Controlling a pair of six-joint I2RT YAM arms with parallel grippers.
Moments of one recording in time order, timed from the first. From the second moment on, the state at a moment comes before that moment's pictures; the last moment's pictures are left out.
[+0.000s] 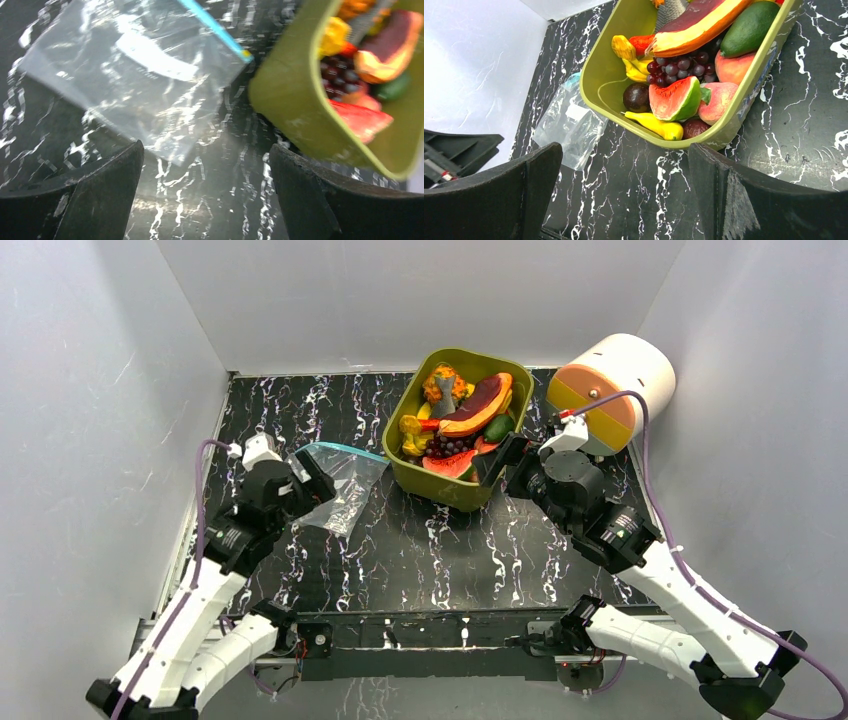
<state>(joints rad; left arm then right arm) -0.44 0.74 0.88 -0.71 -0.30 -0.68 0.76 0.83 1.00 -0.46 0.36 0.68</state>
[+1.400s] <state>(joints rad) -0.44 1.22 0.68 -0.62 -0.46 -1.22 0.76 0.80 1.00 -0.47 0.35 0.71</state>
